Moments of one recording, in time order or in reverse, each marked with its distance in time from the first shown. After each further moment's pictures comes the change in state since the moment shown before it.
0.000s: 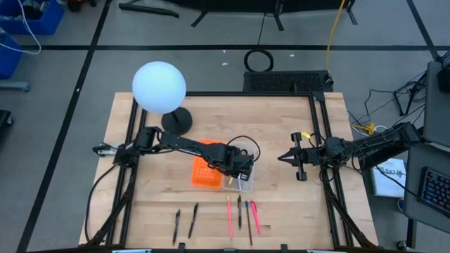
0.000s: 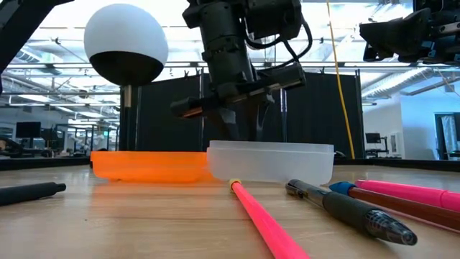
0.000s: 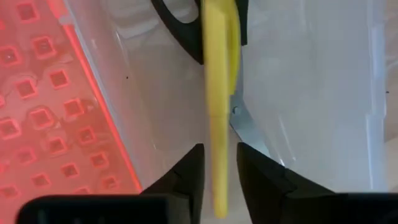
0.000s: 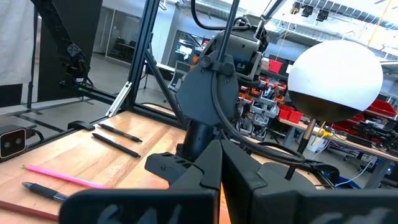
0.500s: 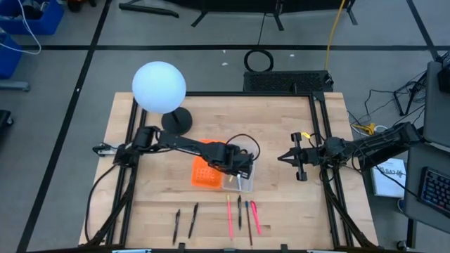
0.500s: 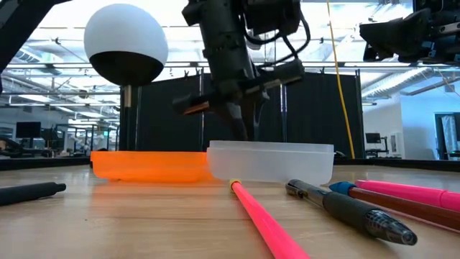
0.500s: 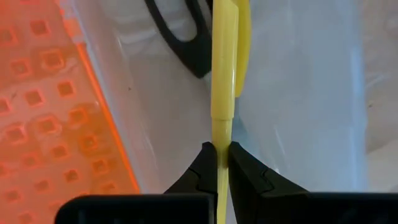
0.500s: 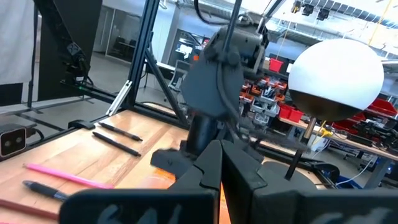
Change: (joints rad) left arm 0.003 -0.012 0.000 -0.002 -0.026 -0.016; right arm 0.000 0.000 0.000 -0.001 0.000 0.000
